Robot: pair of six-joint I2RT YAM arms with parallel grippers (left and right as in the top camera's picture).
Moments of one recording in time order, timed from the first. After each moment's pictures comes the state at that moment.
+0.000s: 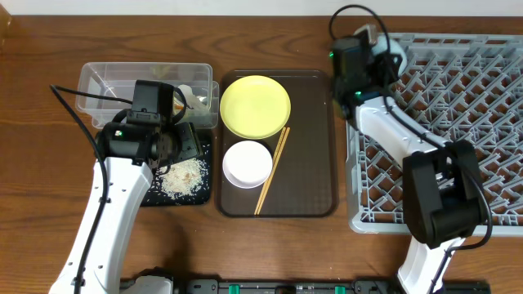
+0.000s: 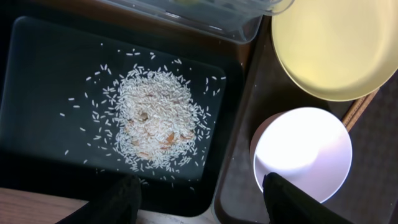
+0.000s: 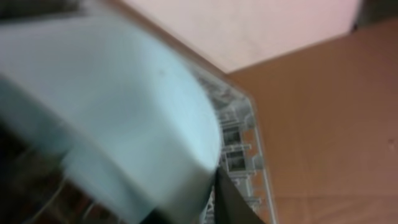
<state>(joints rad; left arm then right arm) -0.11 1.33 1.17 -1.05 -0.01 -0.41 0.34 1.98 1.34 -0.11 1.08 -0.39</state>
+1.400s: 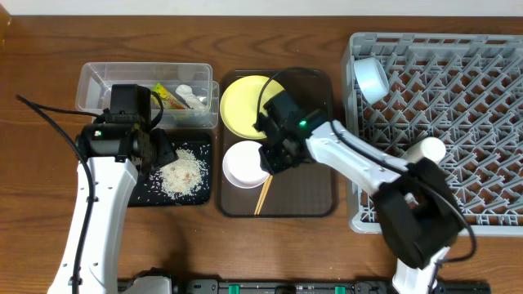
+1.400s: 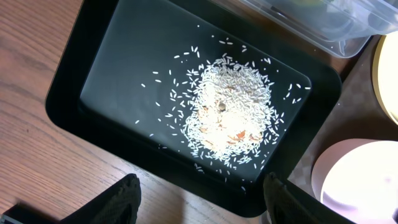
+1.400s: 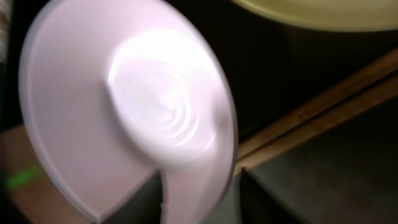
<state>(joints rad) 0.01 1.33 1.17 -1.15 -0.14 -0.48 0.66 1.96 1.33 -0.68 -0.32 0.21</state>
